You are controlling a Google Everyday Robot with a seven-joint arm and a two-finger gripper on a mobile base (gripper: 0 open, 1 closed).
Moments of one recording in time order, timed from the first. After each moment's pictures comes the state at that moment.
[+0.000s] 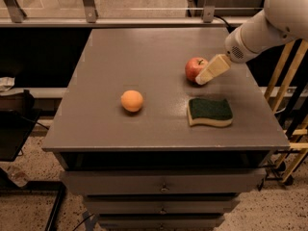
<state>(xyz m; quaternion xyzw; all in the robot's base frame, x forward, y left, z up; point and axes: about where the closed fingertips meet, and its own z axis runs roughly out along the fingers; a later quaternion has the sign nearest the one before) 0.670 -0.188 0.878 -0.43 0.84 0.04 0.33</state>
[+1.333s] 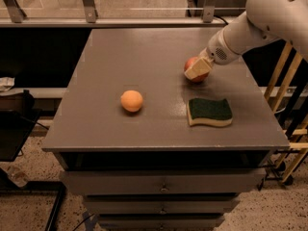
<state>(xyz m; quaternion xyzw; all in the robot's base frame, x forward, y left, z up) 0.672 -0.133 0.860 -0.46 0.82 0.10 0.31</state>
